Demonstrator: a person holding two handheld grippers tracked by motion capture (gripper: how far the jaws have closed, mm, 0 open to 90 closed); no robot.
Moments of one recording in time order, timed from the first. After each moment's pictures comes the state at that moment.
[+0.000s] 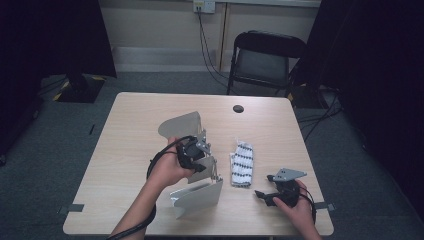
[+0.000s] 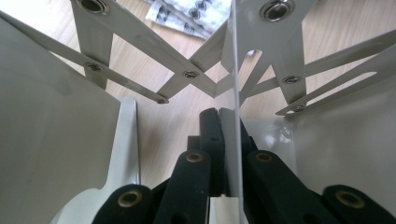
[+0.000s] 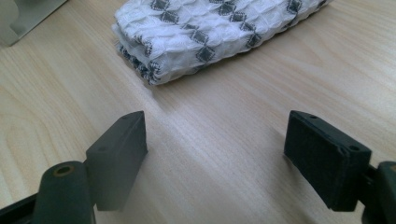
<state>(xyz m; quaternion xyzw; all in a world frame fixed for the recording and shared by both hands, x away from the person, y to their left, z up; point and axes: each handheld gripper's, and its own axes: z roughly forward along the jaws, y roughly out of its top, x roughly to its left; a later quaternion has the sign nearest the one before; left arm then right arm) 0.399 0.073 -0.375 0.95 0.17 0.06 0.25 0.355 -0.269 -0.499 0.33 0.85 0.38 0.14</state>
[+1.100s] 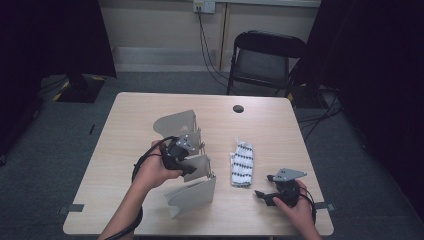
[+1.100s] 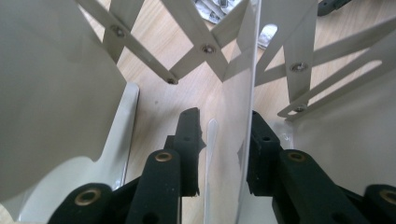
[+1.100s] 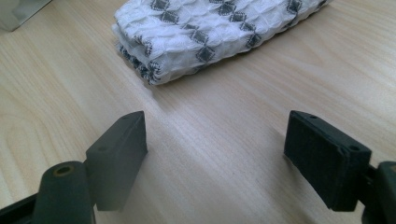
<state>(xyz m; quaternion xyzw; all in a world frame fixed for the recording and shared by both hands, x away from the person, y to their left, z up) 0.396 0.115 -0.387 0.93 0.23 0.06 0.30 0.355 -0.269 -0.499 0.33 0.85 0.38 0.14</state>
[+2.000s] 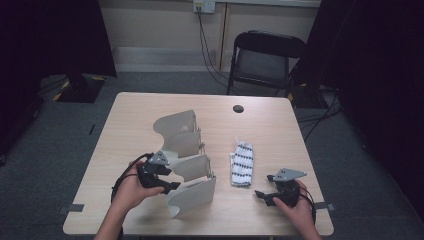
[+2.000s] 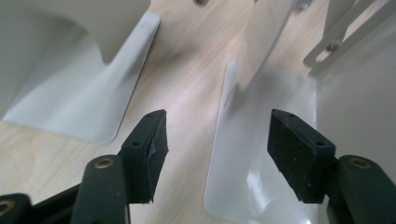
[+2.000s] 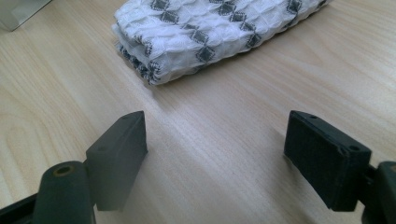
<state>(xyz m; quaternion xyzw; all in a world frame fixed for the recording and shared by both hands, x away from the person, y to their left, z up) 0.362 0.172 -0.435 0.89 0.31 0.06 0.34 0.355 -0.269 -0.499 0.33 0.85 0.38 0.14</state>
